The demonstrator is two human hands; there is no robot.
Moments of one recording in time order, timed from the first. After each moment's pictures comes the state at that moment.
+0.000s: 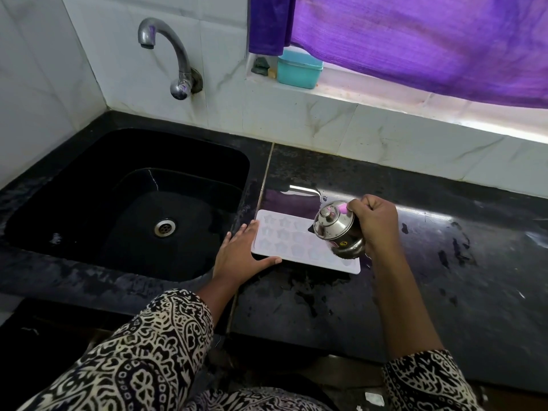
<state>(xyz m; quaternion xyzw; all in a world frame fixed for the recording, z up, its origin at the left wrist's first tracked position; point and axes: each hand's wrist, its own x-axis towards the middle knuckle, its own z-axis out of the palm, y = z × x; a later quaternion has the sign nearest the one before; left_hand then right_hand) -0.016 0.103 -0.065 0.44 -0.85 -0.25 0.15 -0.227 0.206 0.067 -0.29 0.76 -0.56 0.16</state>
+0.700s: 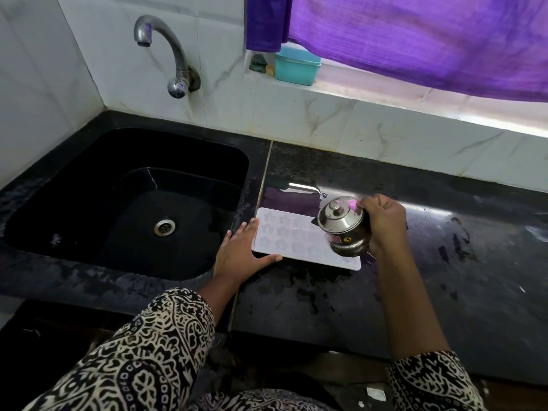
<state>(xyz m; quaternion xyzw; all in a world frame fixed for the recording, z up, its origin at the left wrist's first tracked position) -0.016 0.103 -0.067 0.44 -0.85 -0.25 0.15 -0.230 0.211 0.068 -0.20 0.71 -0.65 0.21</state>
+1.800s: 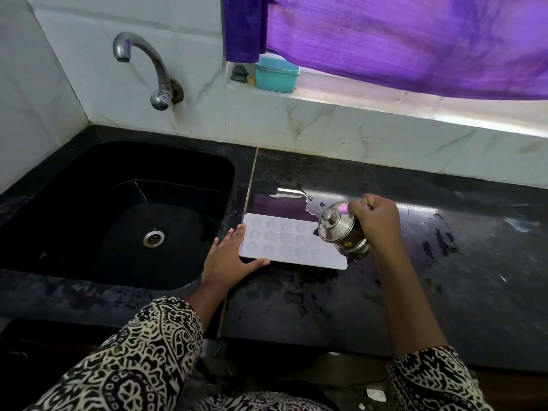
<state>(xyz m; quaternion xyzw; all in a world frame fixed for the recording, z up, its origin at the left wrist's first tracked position) -0.017 0.103 -0.067 0.45 -0.85 -0.23 0.14 -0.248 0.231 0.073 -0.31 0.78 -0.53 0.10</state>
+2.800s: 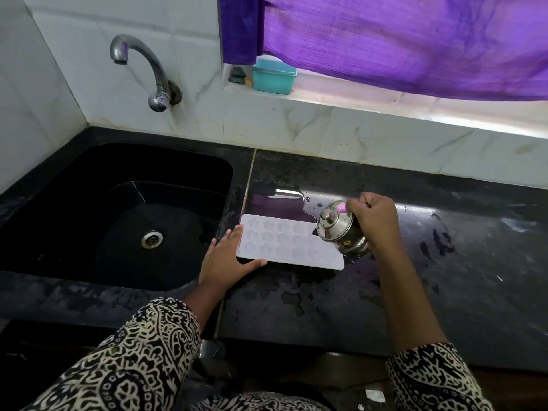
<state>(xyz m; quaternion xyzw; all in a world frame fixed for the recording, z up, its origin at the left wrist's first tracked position) -0.017 0.105 -0.064 0.45 -0.85 -0.23 0.14 -0.259 0.230 0.073 -0.32 0.79 -0.51 0.11</state>
